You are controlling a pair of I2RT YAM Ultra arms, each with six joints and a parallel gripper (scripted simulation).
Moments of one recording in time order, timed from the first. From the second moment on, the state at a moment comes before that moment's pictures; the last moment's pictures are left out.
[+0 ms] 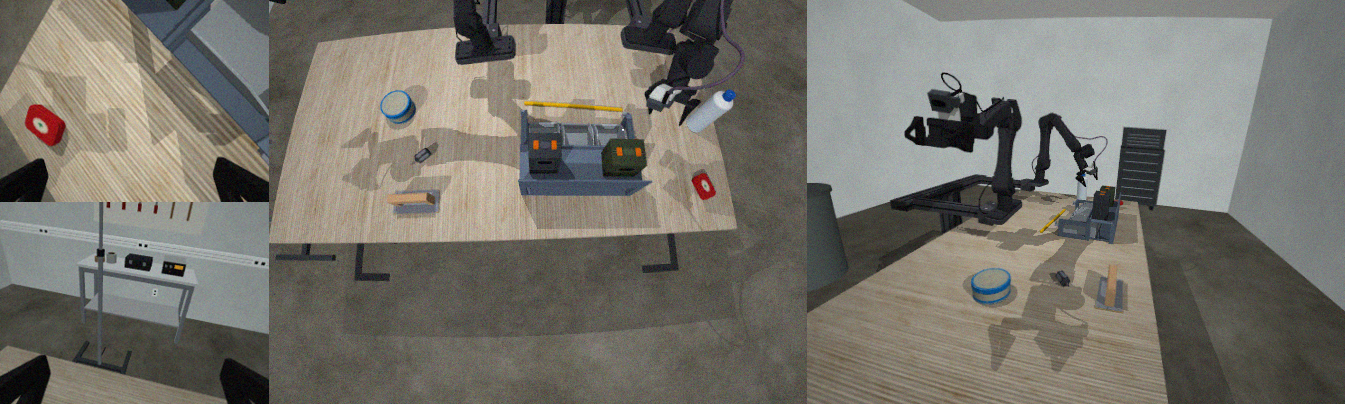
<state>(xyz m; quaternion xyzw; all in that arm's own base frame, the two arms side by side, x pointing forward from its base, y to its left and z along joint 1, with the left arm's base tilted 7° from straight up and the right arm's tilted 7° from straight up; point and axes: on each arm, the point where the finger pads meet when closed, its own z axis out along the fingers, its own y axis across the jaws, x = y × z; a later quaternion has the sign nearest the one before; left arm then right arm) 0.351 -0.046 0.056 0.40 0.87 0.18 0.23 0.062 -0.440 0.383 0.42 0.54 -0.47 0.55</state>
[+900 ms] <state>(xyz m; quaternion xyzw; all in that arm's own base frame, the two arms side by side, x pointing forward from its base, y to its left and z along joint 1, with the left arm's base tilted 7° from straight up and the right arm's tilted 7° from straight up) 0.196 -0.273 -0.016 0.73 0.68 0.07 -0.01 0.016 -0.369 0.447 0.46 0.49 -0.51 0.54</state>
